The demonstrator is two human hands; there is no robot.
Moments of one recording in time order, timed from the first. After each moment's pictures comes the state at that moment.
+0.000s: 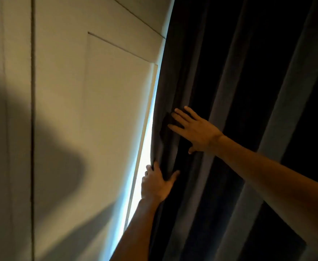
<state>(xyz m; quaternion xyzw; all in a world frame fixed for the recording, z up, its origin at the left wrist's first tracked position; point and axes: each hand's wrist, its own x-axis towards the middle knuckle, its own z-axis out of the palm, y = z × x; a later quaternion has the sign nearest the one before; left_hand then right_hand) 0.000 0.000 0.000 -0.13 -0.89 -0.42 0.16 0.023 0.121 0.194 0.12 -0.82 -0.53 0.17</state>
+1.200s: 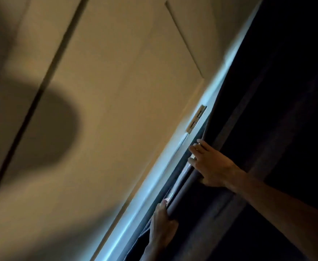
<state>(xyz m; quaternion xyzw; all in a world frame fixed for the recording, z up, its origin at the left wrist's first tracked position) -0.080 0.078 -0.084 -0.13 -0.68 -0.71 0.09 -0.054 0.120 0.180 0.19 -0.79 -0.57 0.08</state>
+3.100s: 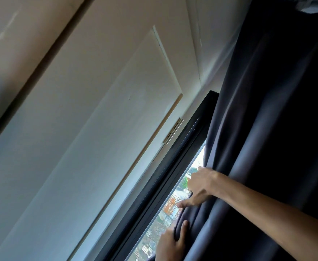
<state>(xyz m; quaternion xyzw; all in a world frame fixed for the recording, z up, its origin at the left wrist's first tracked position) -0.007 0.125 -0.025 -0.24 -0.62 -0.75 0.02 -0.017 0.116 0.207 -0.03 -0.80 -0.58 -0.18</state>
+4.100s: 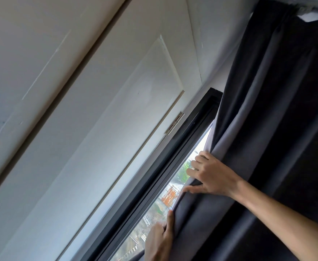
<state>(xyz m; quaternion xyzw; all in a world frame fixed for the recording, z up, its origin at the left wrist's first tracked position) 0.054 0.065 -0.033 -0.14 -0.67 -0.72 0.01 0.053 0.137 0.215 0.32 -0.72 -0.57 0.22</state>
